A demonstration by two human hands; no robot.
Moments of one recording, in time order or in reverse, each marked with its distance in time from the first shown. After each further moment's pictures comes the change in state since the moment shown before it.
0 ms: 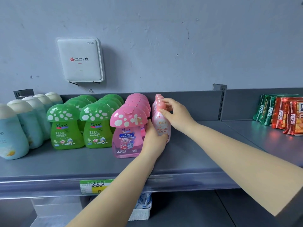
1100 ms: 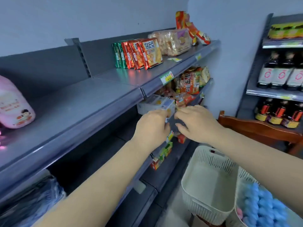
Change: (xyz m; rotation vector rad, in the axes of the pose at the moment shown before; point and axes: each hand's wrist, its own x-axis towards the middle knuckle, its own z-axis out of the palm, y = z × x) left_hand -0.190 0.031 0.140 0.380 -0.827 1.002; right_hand -0.354 0.012 -0.151 -1.249 -0.037 0.411
